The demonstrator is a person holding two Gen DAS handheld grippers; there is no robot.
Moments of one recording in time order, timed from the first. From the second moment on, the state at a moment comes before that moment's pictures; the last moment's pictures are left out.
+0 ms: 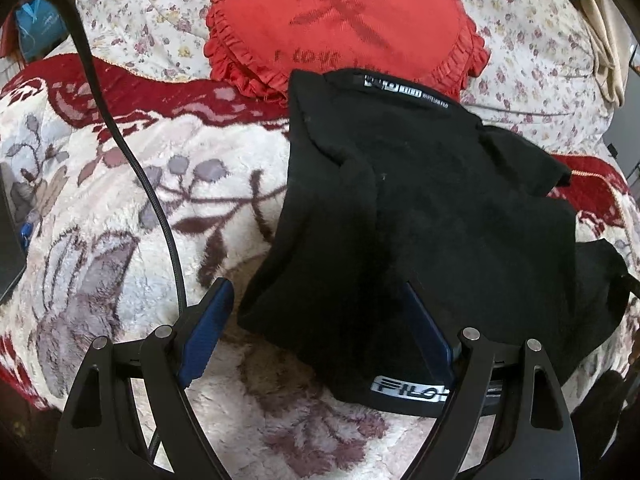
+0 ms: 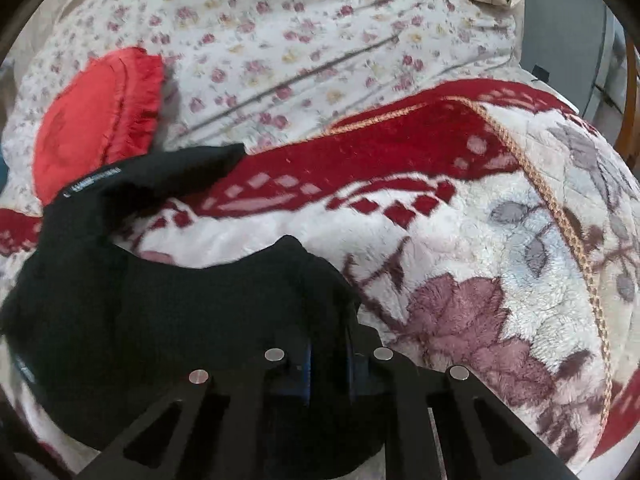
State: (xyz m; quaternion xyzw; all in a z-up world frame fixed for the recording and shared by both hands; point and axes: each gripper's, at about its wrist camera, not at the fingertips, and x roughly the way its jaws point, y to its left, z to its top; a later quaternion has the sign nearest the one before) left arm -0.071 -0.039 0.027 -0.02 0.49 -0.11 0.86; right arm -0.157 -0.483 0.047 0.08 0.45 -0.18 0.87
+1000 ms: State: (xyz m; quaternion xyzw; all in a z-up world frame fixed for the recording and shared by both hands) left arm -0.078 -0.048 0.040 0.00 0.47 -0.10 0.88; right arm -0.092 -0.287 0.039 0.04 0.47 0.06 0.88
